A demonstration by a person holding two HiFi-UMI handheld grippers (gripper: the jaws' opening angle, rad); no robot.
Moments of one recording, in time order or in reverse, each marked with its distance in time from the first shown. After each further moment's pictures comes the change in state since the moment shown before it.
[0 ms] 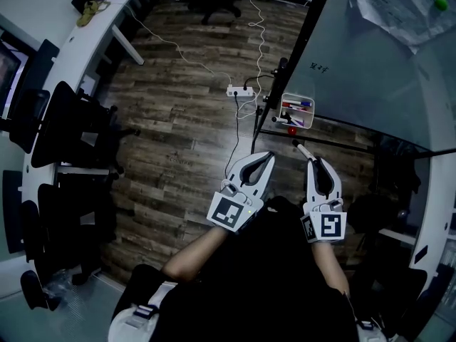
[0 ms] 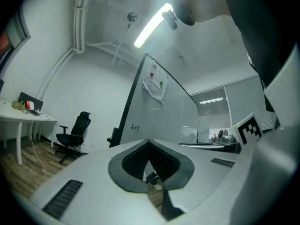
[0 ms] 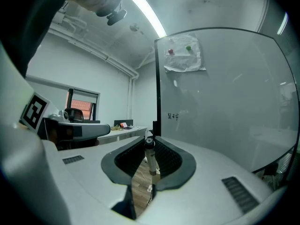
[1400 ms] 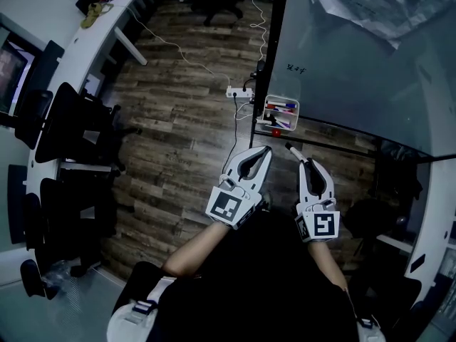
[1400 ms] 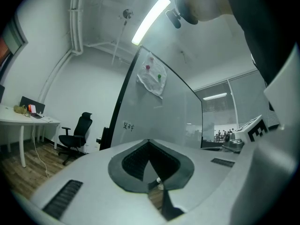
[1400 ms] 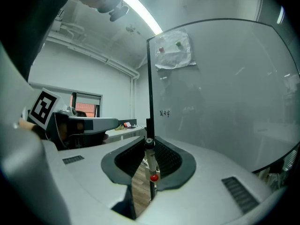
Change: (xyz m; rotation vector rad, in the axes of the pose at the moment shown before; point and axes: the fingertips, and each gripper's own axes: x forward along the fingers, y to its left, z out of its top) left arm 0.054 -0.024 -0.007 0.052 0.053 0.076; right arm -0.010 -0.051 -0.014 0.027 0.062 0.044
